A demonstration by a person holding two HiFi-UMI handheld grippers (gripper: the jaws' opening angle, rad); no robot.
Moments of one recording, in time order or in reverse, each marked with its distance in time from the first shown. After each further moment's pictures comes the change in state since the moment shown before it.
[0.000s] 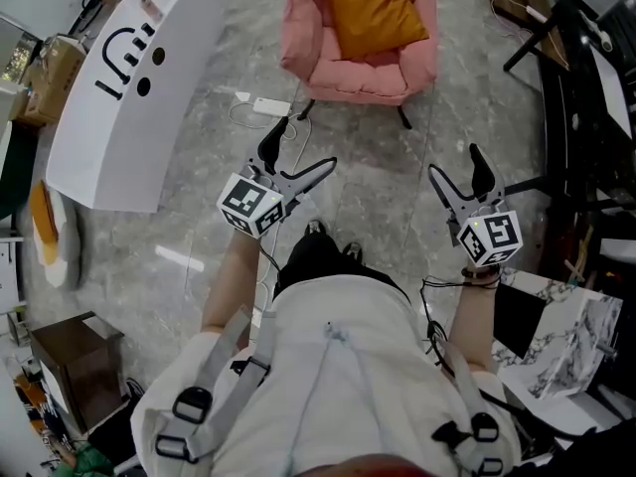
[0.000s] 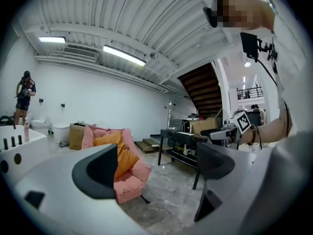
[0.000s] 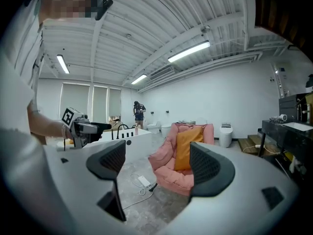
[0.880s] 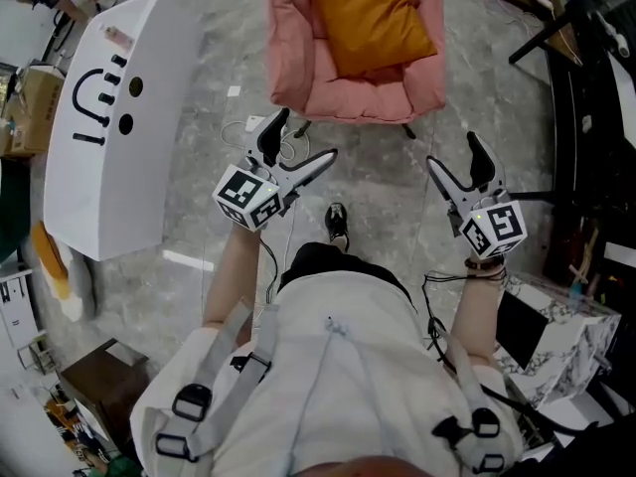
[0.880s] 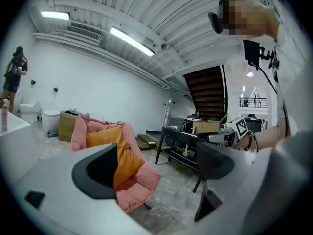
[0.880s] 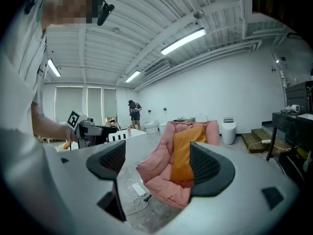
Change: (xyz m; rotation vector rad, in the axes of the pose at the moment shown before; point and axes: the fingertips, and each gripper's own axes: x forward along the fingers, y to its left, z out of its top) left arm 0.152 0.184 0.004 -0.103 0.054 -0.104; right arm 0.199 -0.097 0.021 0.059 0.030 -0.008
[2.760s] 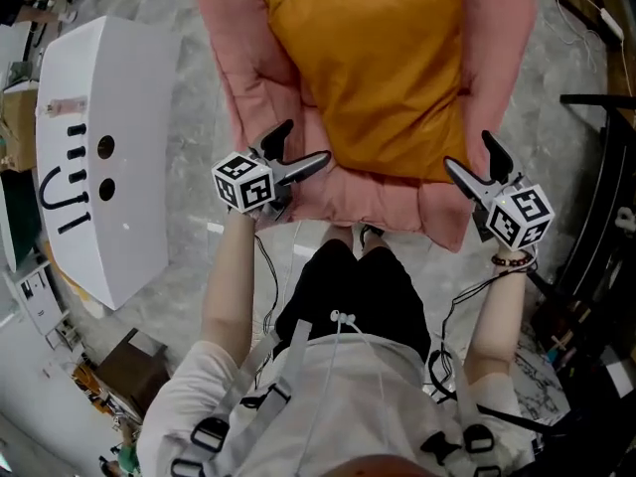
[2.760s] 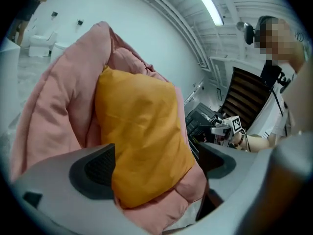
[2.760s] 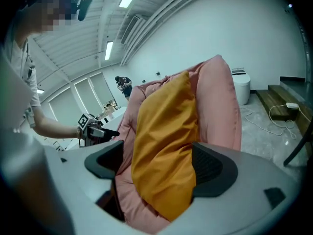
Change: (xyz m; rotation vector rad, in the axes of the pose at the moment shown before) left arm 0.356 0.422 -0.160 -0.475 0.357 0.052; right arm 0.438 -0.381 -0.111 0.244 0.413 0.160
